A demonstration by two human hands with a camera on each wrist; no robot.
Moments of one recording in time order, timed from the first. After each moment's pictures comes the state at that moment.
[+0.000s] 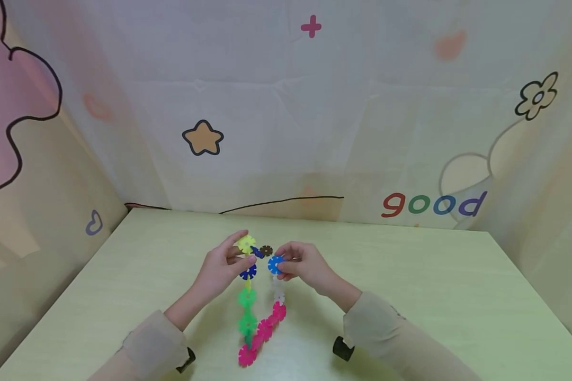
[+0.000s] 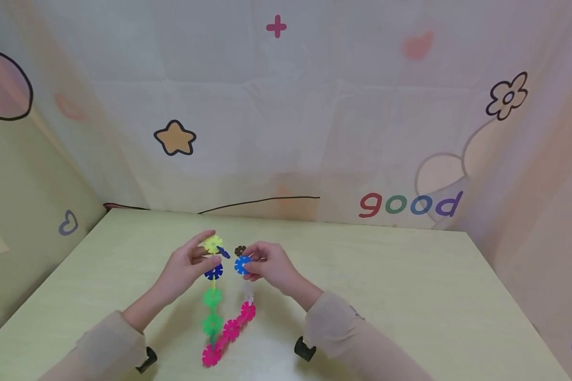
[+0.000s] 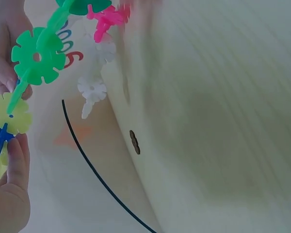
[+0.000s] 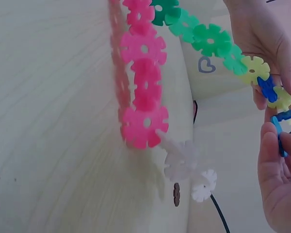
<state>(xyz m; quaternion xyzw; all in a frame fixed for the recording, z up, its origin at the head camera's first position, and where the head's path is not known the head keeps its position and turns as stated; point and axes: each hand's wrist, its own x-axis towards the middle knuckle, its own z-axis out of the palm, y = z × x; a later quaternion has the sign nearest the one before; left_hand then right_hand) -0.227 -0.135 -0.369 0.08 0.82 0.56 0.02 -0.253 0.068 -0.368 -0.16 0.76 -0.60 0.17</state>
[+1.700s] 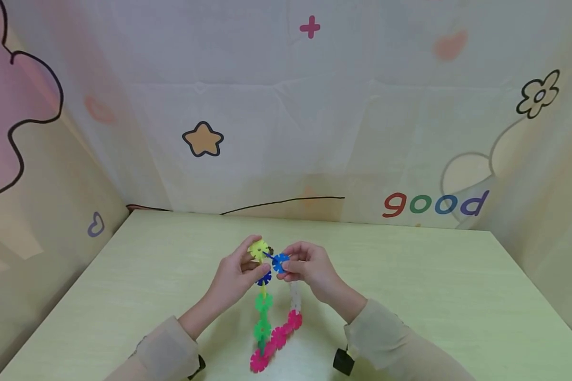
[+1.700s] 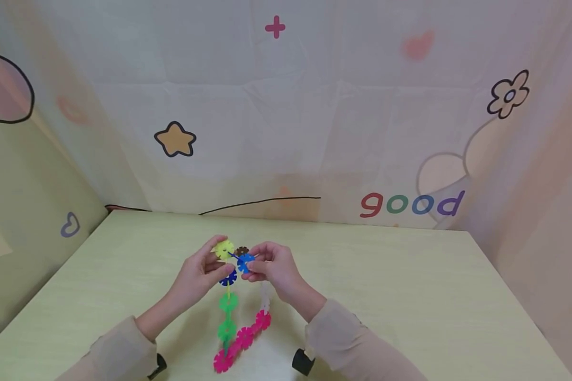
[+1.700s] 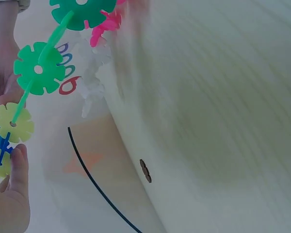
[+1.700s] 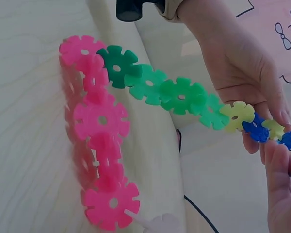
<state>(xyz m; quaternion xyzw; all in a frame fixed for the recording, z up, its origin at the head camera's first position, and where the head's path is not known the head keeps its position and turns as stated) -0.214 -0.108 -0.368 0.11 0.81 0.57 -0.02 -0.237 0.068 -0.356 -0.06 0.69 -0.70 0.16</state>
